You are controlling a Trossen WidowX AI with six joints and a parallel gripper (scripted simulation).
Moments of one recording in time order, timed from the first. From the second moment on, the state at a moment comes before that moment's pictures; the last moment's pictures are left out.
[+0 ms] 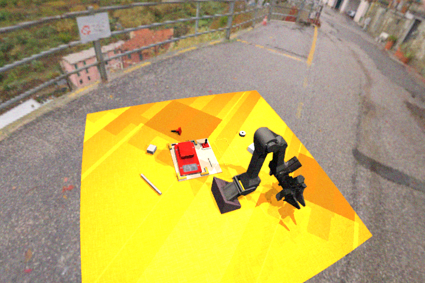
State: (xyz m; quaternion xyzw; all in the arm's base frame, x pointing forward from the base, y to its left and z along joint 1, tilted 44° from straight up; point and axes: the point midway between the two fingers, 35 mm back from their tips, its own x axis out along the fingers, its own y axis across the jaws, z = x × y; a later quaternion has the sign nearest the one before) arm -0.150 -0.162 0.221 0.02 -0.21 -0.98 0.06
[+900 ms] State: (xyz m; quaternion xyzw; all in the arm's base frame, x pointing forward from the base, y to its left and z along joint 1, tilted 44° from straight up) arm -0.019 -0.277 0.243 0.09 -0.08 -0.91 0.39
